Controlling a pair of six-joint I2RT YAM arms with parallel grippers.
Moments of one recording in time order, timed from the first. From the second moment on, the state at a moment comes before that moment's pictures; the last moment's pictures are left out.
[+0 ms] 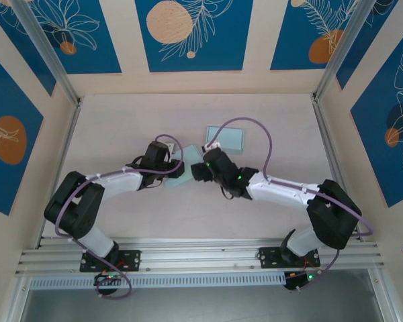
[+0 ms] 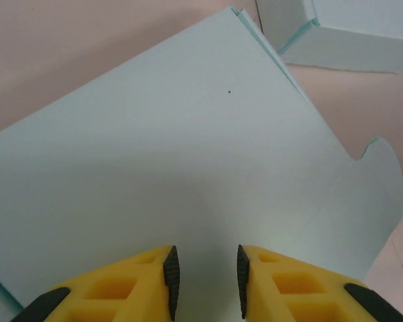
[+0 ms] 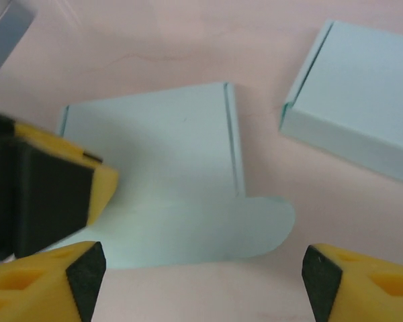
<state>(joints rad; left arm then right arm) -0.53 1.60 0.78 0.04 0.14 -0.44 0.82 1.48 0.91 -0.14 0.26 0.41</state>
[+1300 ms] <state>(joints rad) -0.29 1.56 0.74 -0.14 0.11 -0.41 0.58 1.97 1.23 -0.20 -0.33 0.49</state>
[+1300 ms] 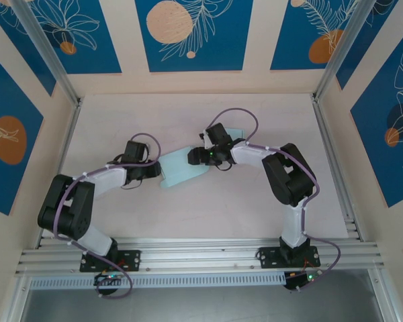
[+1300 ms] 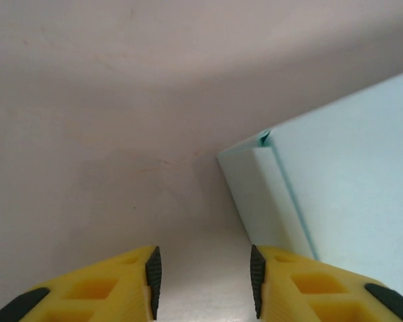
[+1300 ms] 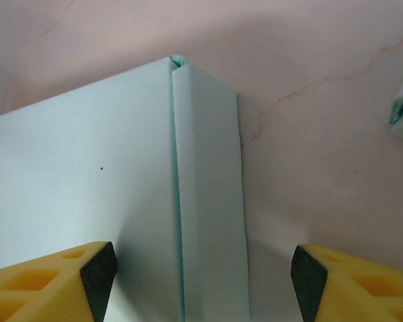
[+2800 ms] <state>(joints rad) -0.14 1.55 0.65 0.04 0.48 -0.57 0.58 1.98 1.13 0.03 -0.45 0.72</state>
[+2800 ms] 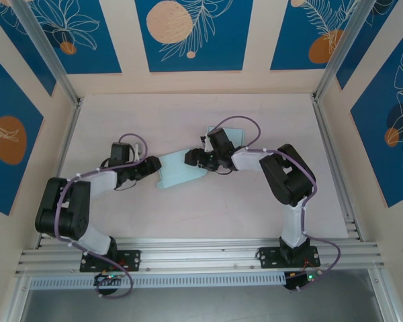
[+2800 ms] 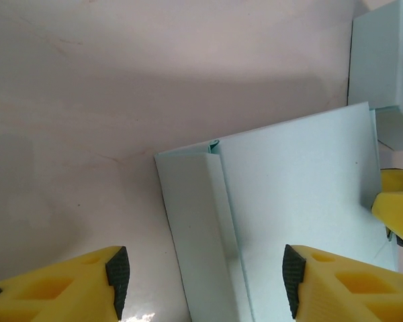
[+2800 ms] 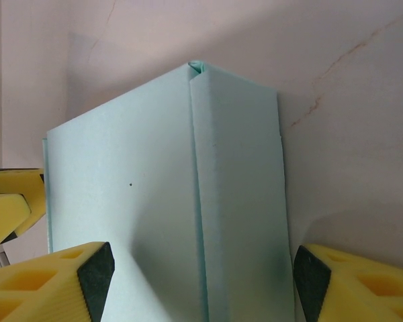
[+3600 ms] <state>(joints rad) -0.07 1.63 0.69 0.14 0.56 -0.57 0.58 2.01 1.10 0.19 -0.56 0.81</state>
